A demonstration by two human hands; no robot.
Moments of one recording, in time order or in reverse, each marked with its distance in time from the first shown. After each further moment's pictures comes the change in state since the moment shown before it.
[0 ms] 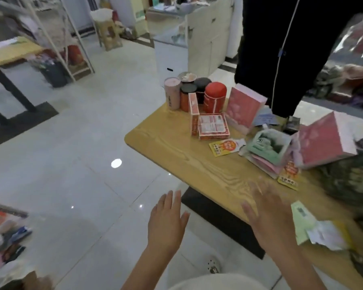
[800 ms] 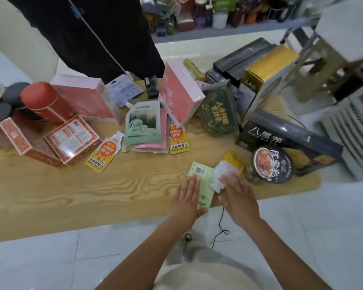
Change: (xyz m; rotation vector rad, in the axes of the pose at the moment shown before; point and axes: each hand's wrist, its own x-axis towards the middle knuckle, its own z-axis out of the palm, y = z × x) left_hand 0.094 0.237 0.162 0.311 -0.457 0.908; right_hand -0.033 0.213 0.118 0.191 -0.174 0.589
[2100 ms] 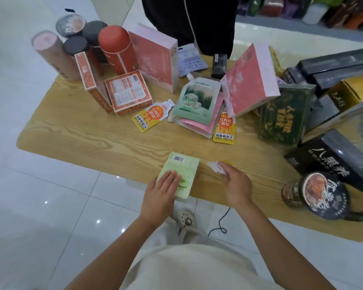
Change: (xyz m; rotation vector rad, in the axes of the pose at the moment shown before) left_hand -0.093 -0.094 0.035 -0.021 0.604 -0.146; right_hand 0.051 -0.098 -0.011 0.283 0.141 -0.268
